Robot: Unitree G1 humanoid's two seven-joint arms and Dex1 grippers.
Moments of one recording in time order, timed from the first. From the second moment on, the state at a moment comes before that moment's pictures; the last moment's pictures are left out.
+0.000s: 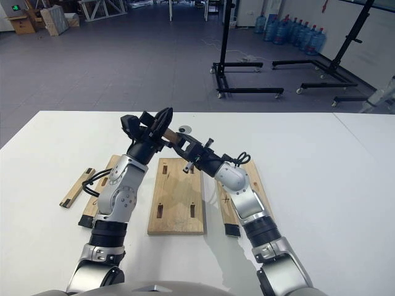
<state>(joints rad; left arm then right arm) -0.35 -0.11 -0.02 -0.01 -0.46 0.11 -0.38 -0.36 -0.26 0.26 0.12 -0.10 -0.28 0.49</state>
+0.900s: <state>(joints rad) -0.35 -0.10 -0.03 0.02 -0.44 0.11 -0.39 -0.36 -0.26 0.23 0.18 -0.10 -0.30 0.46</state>
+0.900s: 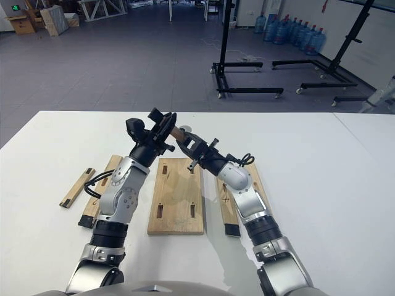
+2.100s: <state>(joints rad) -0.18 0.30 0.25 -0.43 -0.47 0.65 -0.16 -0.21 -0.21 0.16 0.00 -0.18 -0.13 0.20</state>
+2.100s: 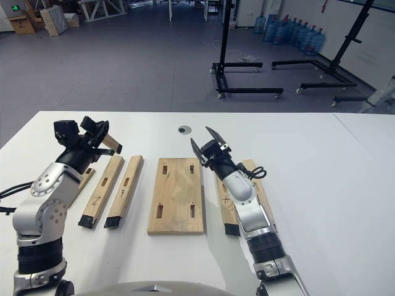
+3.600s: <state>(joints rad) -0.01 0.33 0.21 -0.31 -0.27 0.57 -0.16 -0.25 -0.14 0.11 0.07 -0.27 -0.13 -0.02</state>
